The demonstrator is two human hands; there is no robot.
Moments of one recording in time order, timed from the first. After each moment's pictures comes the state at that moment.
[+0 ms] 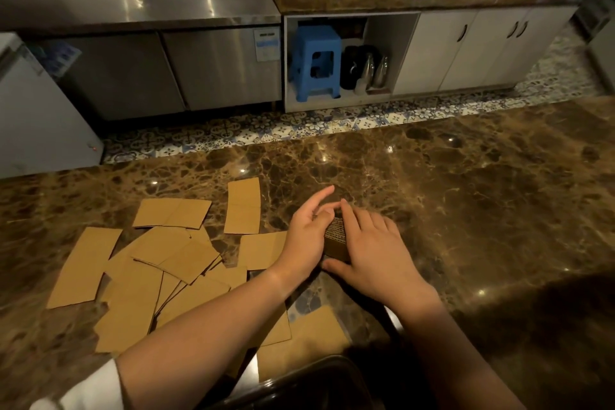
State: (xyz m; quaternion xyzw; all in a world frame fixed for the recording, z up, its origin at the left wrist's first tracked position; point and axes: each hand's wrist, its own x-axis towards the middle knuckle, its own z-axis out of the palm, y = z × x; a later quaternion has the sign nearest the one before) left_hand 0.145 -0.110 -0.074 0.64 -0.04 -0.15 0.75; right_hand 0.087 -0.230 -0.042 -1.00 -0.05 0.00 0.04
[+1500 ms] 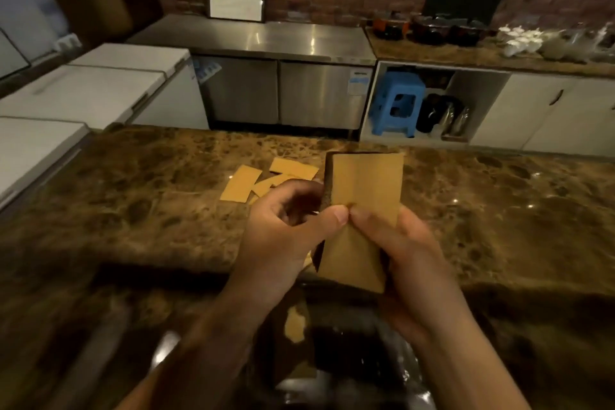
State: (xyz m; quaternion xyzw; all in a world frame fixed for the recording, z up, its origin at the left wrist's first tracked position) left_hand -0.103 0.058 0.096 0.69 -0.03 0.12 0.71; right_hand -0.103 -0.098 0.104 -0.57 -0.02 0.12 0.81
